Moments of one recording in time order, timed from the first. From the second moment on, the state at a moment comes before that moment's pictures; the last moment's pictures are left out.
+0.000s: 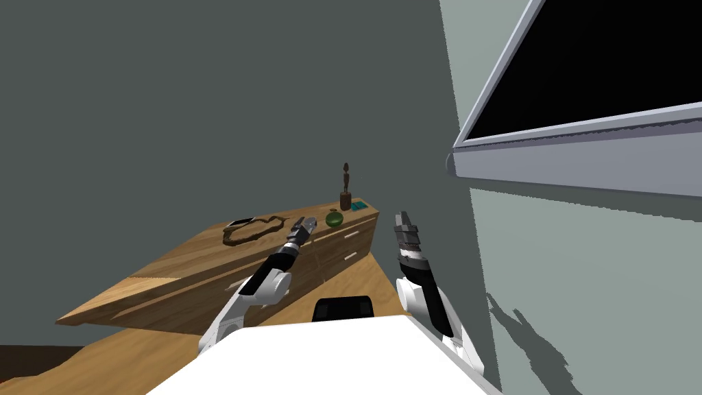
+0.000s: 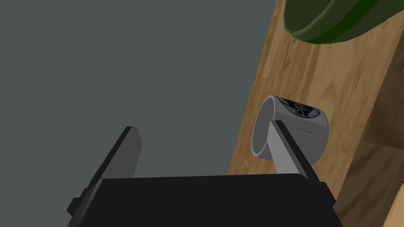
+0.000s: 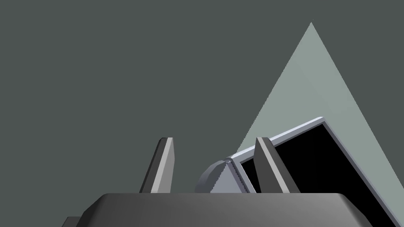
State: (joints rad) left arm 0.34 0.14 -0.06 -2.14 0.14 0.18 0.29; right arm 0.50 -0.01 -0.02 -2.26 0.07 -0.45 0.04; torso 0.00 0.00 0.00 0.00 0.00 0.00
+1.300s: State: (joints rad) left arm 0.35 0.13 0.03 -2.09 0.16 0.45 0.33; right arm 0.50 -0.01 -0.02 -2.26 0.07 -0.45 0.04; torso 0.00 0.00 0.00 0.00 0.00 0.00
